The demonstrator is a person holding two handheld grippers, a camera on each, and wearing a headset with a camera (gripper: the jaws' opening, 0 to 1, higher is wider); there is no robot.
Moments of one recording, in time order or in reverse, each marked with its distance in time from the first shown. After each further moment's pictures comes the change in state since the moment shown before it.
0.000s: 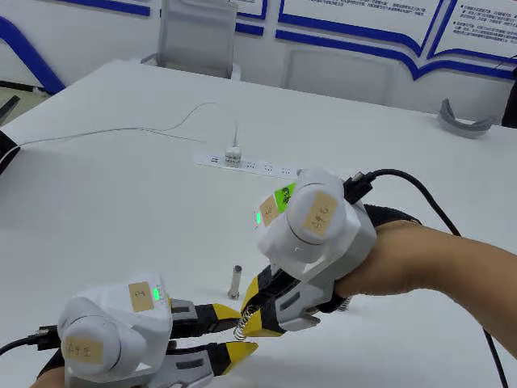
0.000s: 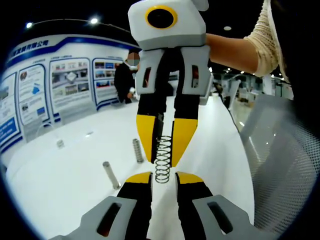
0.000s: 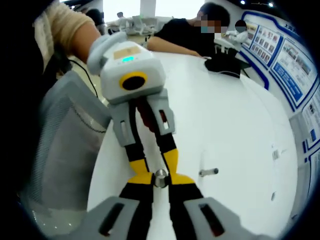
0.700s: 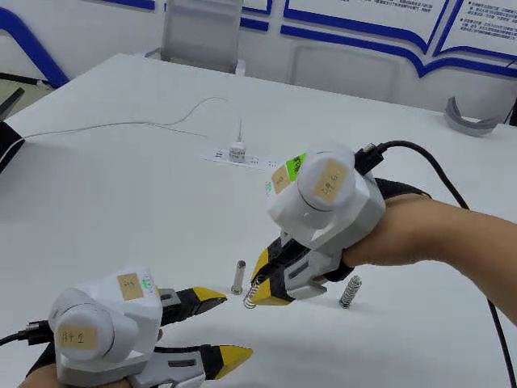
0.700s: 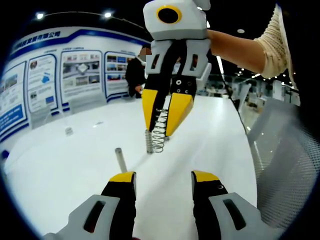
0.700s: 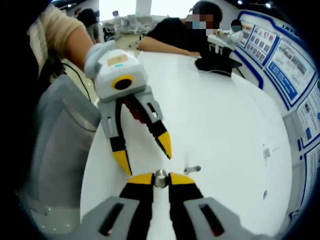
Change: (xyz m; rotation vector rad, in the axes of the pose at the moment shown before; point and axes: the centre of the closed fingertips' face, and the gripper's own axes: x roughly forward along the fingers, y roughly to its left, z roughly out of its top) left arm -0.010 0.015 -0.015 -0.084 0.020 0.074; right arm -0.014 -0.029 -0.002 0.010 0.016 -0.055
